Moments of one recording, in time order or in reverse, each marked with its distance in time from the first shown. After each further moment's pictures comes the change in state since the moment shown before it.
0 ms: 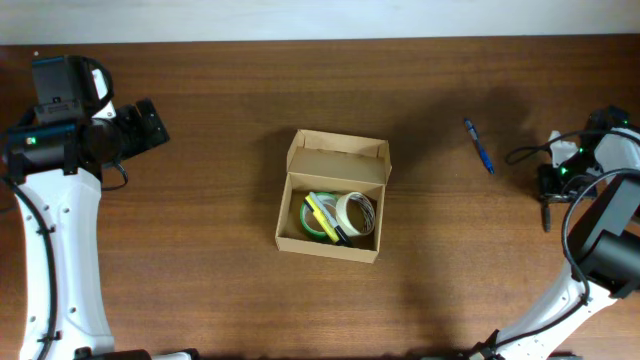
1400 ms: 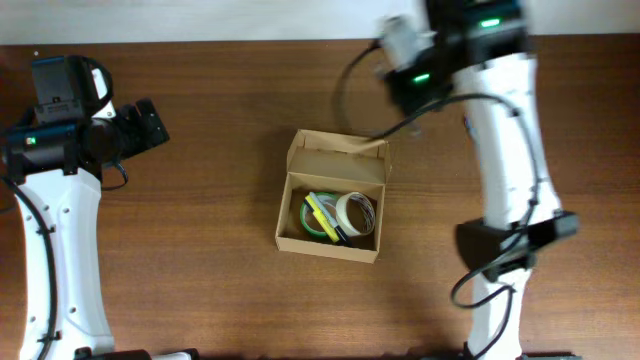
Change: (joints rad) left arm 0.000 0.000 0.000 0.000 -0.001 0.000; right arm 0.860 0.032 1.107 -0.716 -0.165 0.104
